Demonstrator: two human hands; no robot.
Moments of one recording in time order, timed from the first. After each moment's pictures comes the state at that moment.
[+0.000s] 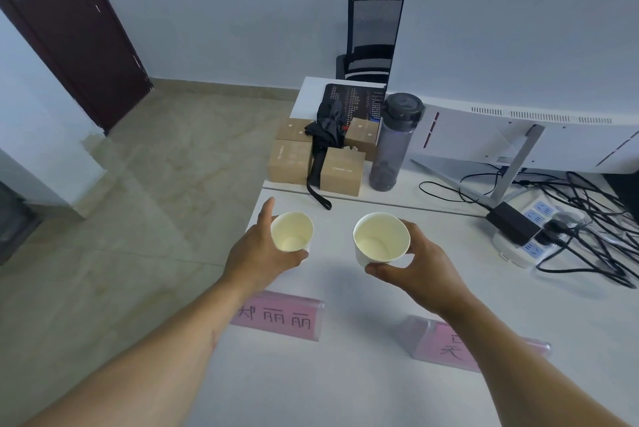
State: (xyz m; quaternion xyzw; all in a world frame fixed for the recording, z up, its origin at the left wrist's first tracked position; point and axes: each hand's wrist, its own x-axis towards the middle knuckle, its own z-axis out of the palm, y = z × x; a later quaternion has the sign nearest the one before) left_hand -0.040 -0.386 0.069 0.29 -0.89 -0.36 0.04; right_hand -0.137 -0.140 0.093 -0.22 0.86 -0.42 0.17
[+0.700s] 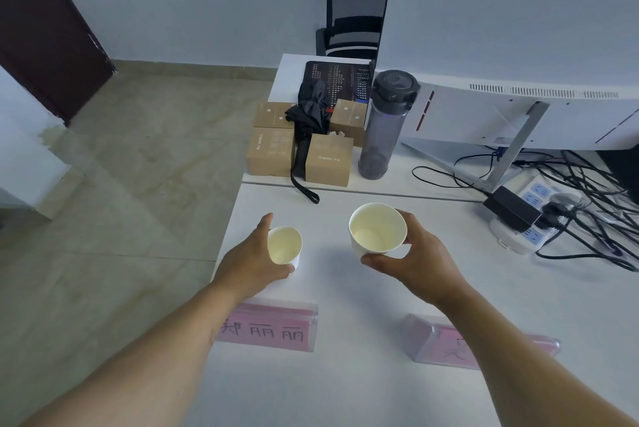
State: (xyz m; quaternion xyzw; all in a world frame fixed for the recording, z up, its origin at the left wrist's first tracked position) left_hand -0.070 -0.408 0.014 0.25 -0.92 -0.29 -0.08; right_hand -0.166 -0.151 0.068 -0.18 0.87 -0.42 0.17
